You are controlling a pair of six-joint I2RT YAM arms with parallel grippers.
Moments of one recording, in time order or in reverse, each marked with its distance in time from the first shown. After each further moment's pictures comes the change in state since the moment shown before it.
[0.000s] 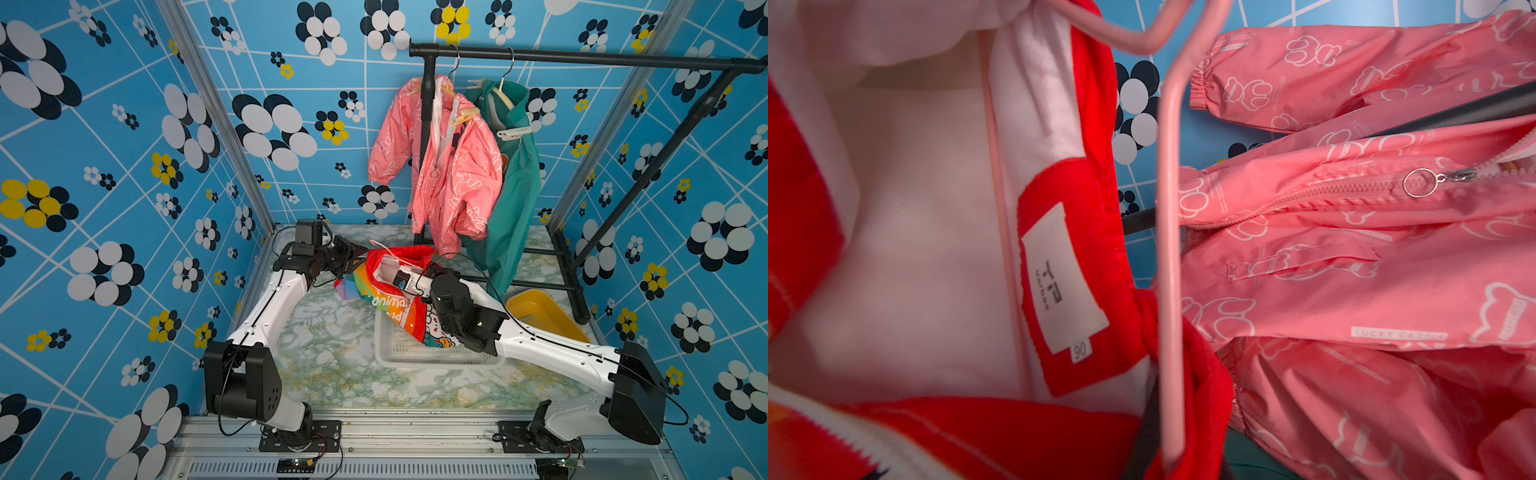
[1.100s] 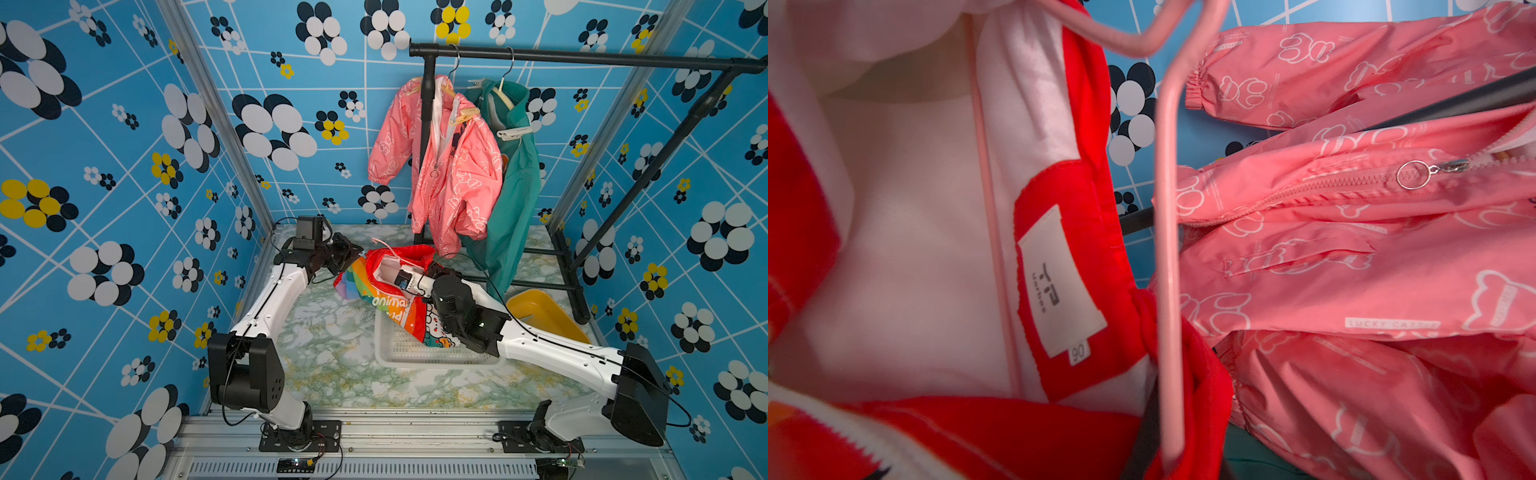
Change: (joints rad) left arm 0.004 0.032 0.064 -0.079 -0.127 0.210; right arm 0.000 -0.014 -0.004 -0.003 -0.003 0.023
